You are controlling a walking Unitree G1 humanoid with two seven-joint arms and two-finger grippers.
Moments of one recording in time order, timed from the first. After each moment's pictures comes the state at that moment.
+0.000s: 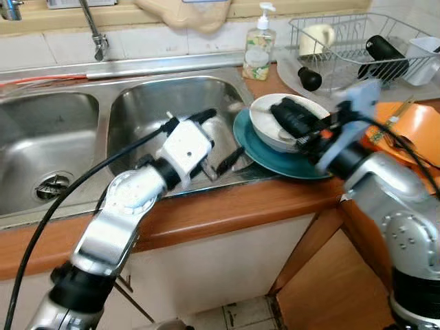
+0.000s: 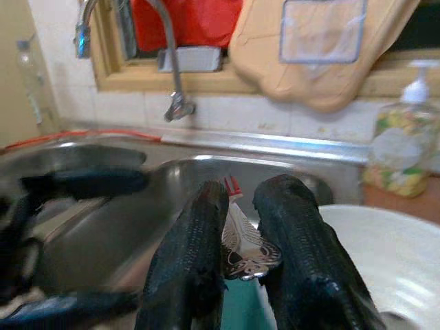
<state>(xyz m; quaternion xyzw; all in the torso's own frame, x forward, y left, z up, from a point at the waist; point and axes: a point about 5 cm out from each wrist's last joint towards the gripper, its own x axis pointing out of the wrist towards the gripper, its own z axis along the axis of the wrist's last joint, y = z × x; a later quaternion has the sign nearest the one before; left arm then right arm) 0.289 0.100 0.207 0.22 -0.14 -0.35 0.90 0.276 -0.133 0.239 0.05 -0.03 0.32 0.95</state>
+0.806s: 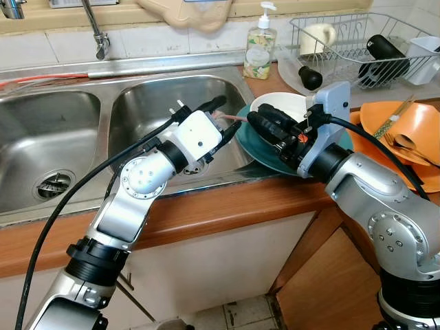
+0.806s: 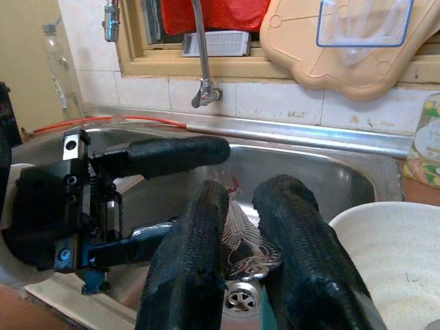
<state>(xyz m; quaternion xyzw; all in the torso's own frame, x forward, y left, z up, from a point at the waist) 0.311 0.093 0.212 0.28 -0.20 -0.33 0.88 0.271 -0.111 0.242 0.04 -0.02 0.34 0.94</state>
